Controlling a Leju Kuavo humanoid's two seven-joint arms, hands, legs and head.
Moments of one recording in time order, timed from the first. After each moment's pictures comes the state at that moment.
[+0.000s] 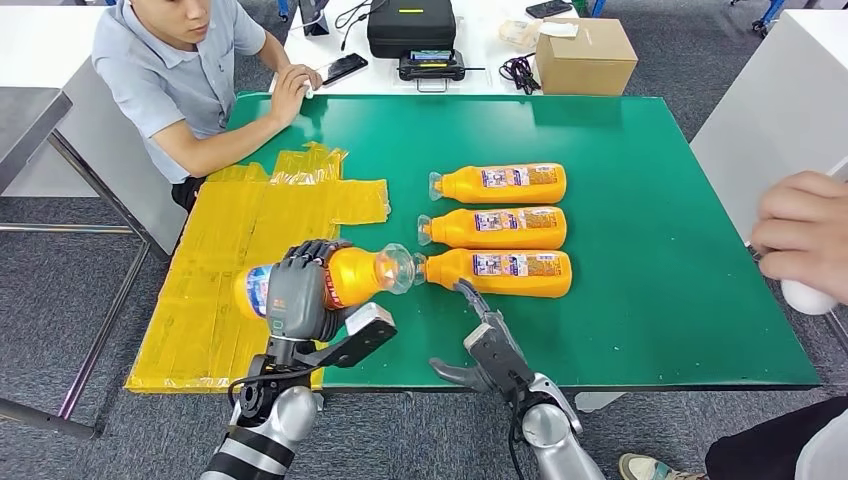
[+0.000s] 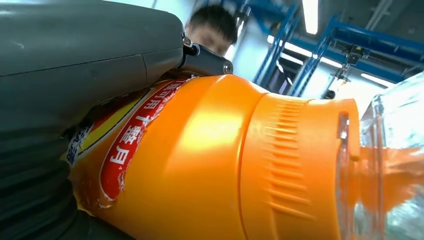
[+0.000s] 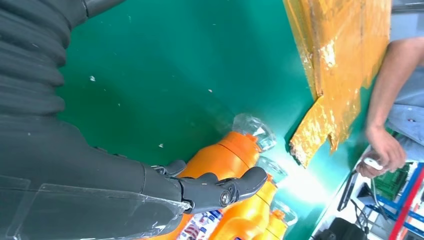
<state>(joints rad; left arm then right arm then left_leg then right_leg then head) -0.21 -0.30 -0.23 -1.22 -1.26 0.68 -0.11 -0.11 0.12 0.20 -1.16 0.39 0.12 -0.50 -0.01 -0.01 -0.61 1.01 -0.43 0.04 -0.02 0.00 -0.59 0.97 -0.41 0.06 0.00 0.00</state>
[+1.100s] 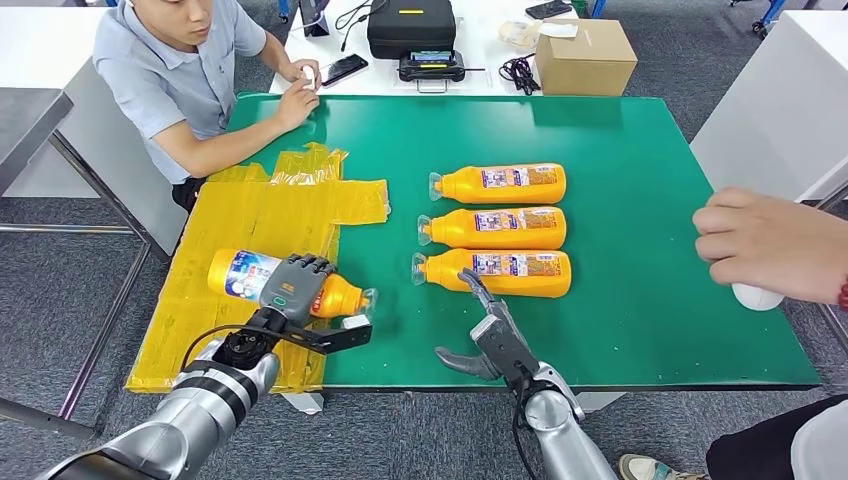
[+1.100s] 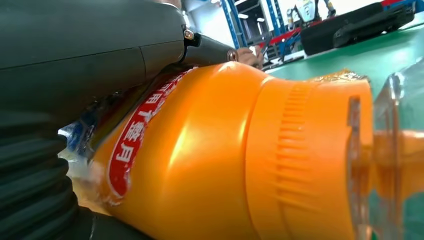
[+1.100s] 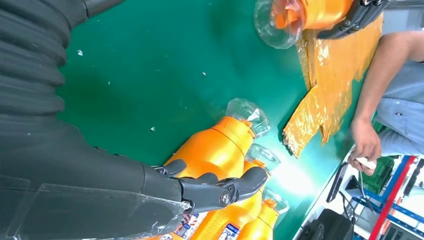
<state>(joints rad) -0.61 -0.11 -0.36 -0.47 -1.45 0.56 -0.02 -0.18 0.10 0.20 -1.06 0.38 0.10 -0.58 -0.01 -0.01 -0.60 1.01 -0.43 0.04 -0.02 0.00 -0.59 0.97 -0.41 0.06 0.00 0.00</state>
